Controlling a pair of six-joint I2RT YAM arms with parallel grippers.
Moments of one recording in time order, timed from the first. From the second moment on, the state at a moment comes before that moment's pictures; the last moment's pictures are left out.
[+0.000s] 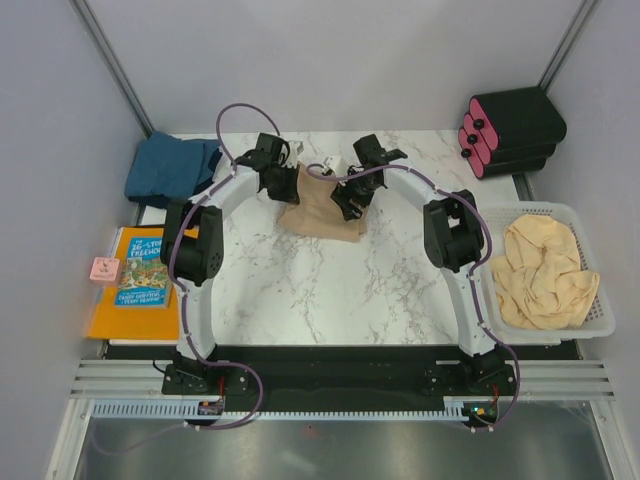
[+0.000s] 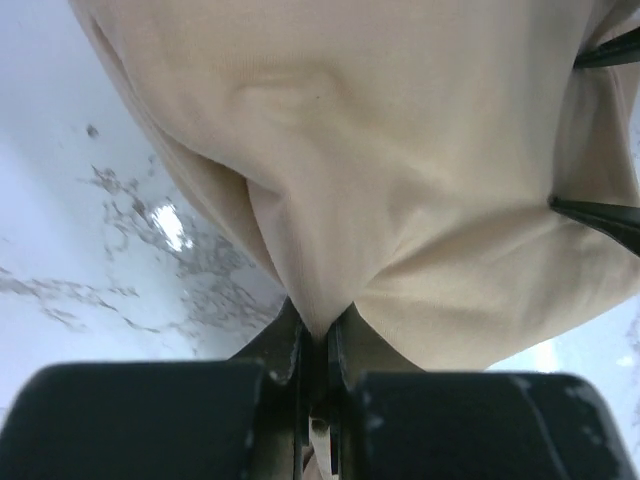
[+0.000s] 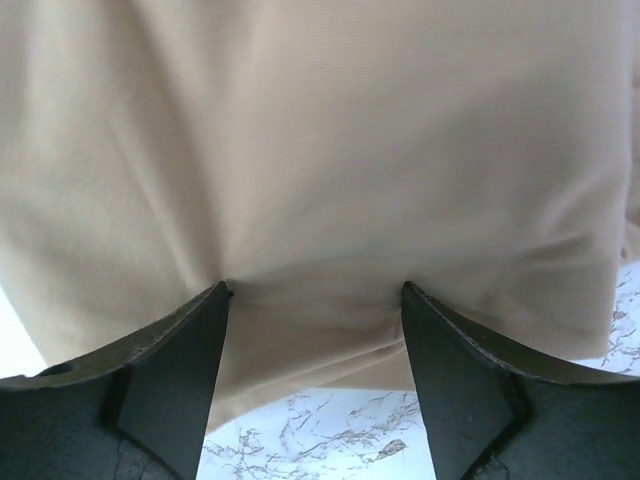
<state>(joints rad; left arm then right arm) -0.31 2.10 1.64 -0.50 0.25 -0.10 0.41 2.38 2.02 -0.75 -0.39 -0.66</state>
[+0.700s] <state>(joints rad) -0.26 2.26 1.90 -0.65 0.16 0.20 0.25 2.14 2.00 -0.79 -0.42 -0.62</state>
